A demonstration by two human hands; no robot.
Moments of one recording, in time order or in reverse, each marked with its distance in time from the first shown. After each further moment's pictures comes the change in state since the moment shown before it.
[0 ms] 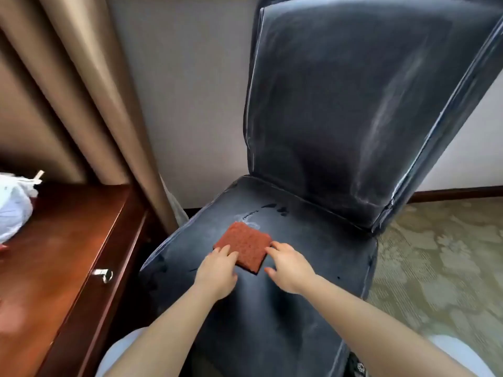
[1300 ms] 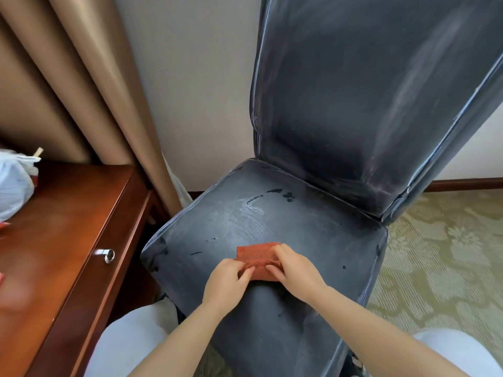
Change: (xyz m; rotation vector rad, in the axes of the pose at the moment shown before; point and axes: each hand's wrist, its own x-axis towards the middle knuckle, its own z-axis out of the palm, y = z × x) left_hand -0.020 0.016 0.061 -0.471 0.304 -0.085; right_hand -0.008 0.023 0.045 0.150 0.232 -0.160
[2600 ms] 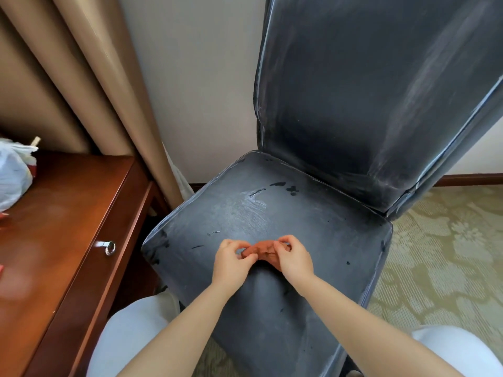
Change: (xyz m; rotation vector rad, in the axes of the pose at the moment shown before) left_hand 0.022 0.015 -0.003 -0.443 0.052 -0.342; right_hand 0.020 -0.021 0.009 0.685 0.155 0.664
